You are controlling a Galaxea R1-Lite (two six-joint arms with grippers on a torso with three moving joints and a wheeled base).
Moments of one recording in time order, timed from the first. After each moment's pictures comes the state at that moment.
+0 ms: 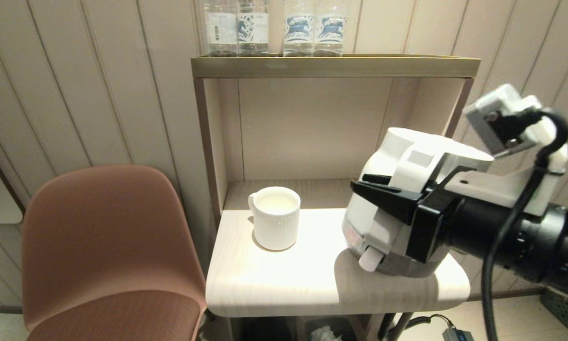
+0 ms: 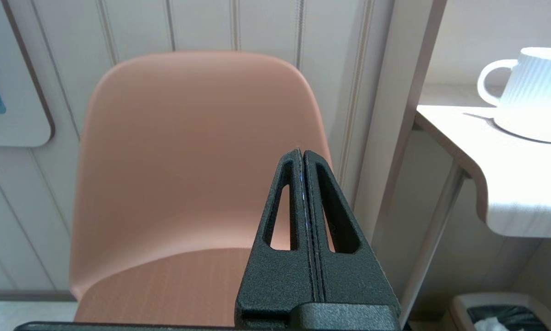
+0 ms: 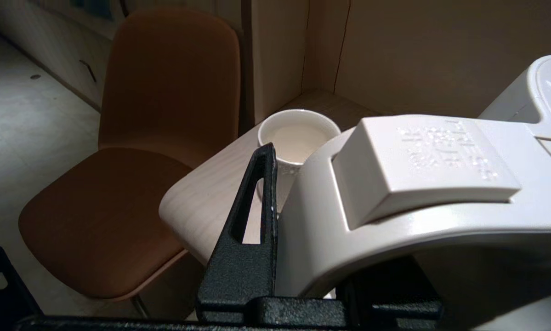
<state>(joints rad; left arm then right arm) 0.00 0.00 0.00 -0.15 0.00 -0.02 0.80 1.30 -0.79 -0.51 -0.11 0.02</state>
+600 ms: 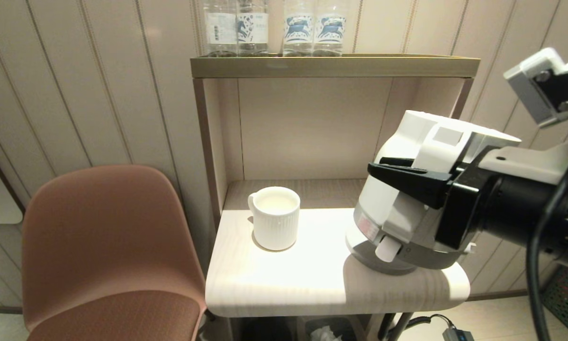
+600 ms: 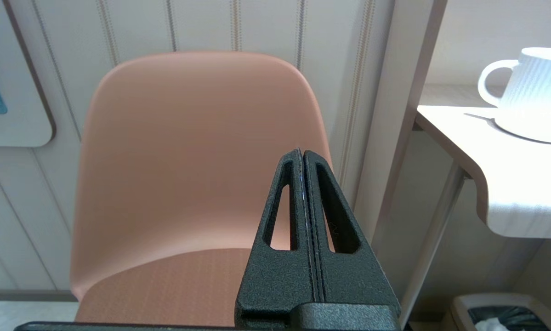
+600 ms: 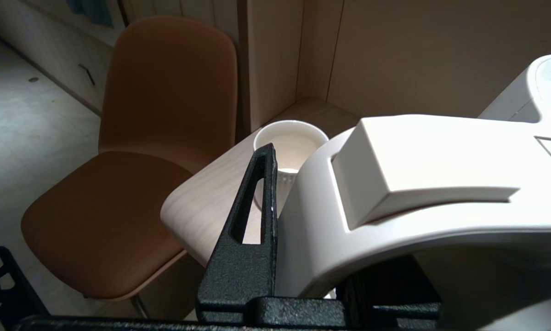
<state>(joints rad) 0.00 0.00 0.00 -0.15 0.00 -0.02 0.81 1.25 -0.88 -0.37 -0.11 0.01</state>
